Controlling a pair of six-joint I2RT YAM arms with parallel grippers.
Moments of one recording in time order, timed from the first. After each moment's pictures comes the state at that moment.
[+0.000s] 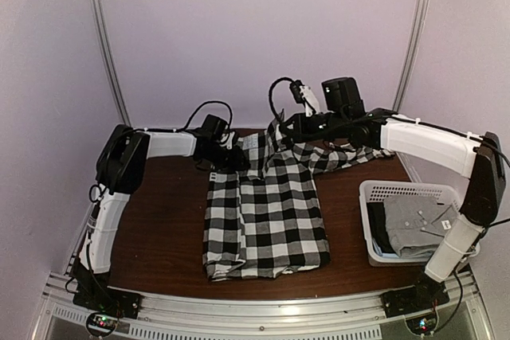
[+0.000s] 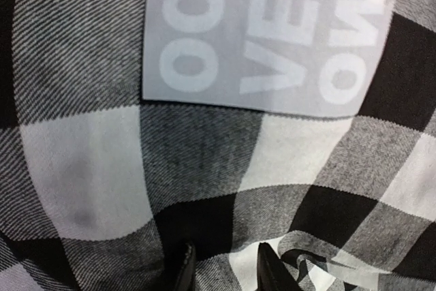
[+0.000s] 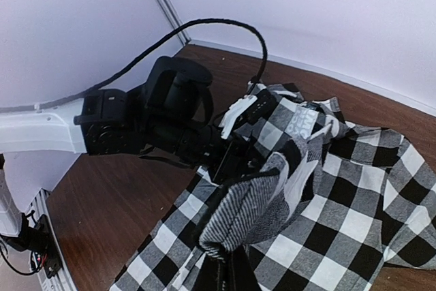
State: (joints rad) left arm -0.52 2.41 1.82 -0.26 0.42 -0.48; right arm 0.63 1.66 1.41 -0.18 -0.24 0.28
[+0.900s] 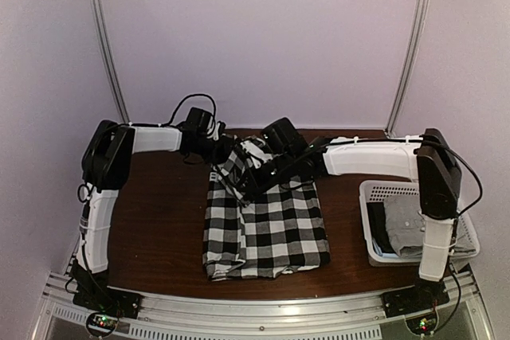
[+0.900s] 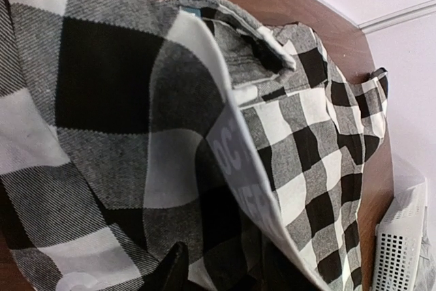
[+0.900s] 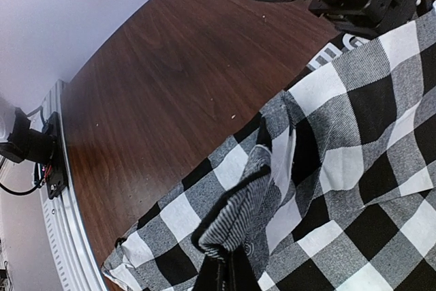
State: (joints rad) left arm -0.45 2.30 1.71 -0.18 0.46 -0.55; right arm 0.87 1.96 1.51 -0.28 -0.35 0.23
